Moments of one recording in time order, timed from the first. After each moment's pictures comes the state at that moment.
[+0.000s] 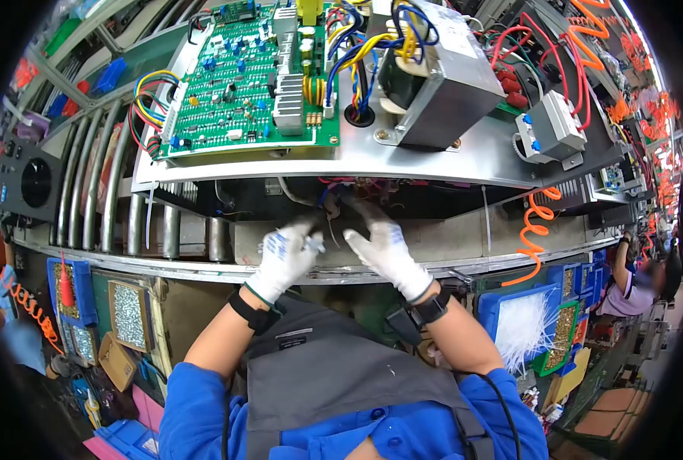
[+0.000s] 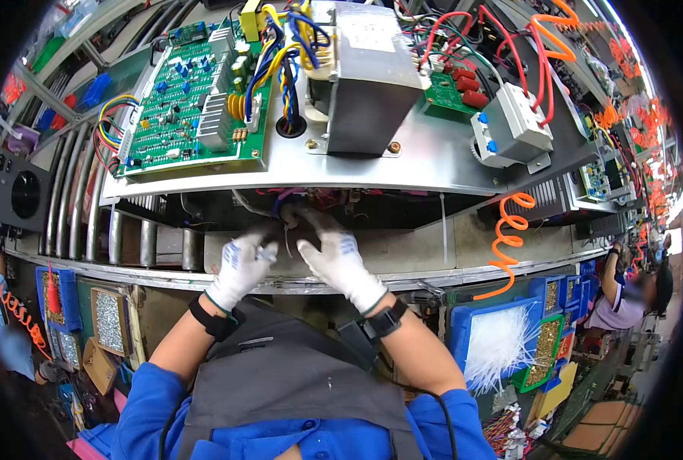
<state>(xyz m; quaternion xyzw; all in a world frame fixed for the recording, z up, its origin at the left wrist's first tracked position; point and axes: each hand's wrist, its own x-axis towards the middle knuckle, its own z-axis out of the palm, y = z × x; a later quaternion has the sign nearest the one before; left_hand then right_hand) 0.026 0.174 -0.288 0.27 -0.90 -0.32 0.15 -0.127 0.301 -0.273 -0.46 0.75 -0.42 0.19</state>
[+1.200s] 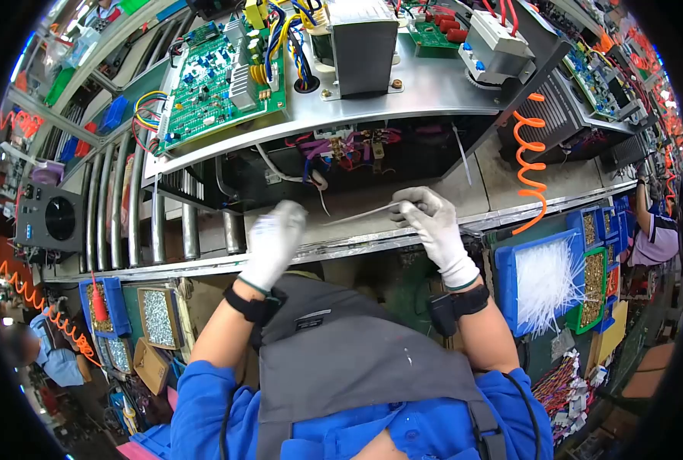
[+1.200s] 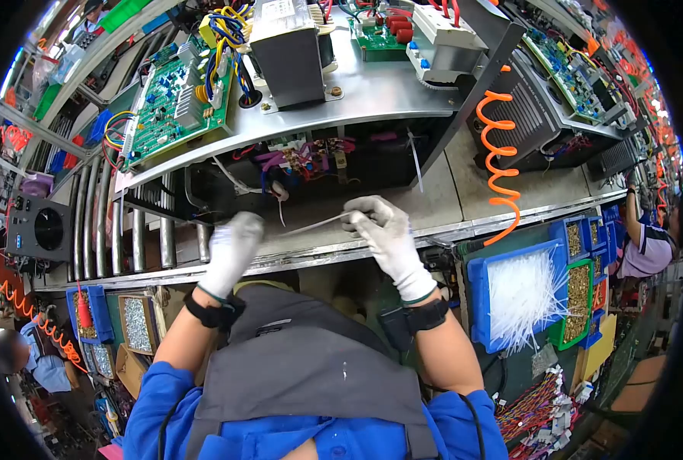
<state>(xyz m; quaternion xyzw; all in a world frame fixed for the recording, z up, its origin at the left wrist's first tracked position) 0.046 0.184 -0.262 0.31 -0.91 -0.28 0.05 -0.128 0.396 -0.242 -0.18 0.59 -0.70 0.36</state>
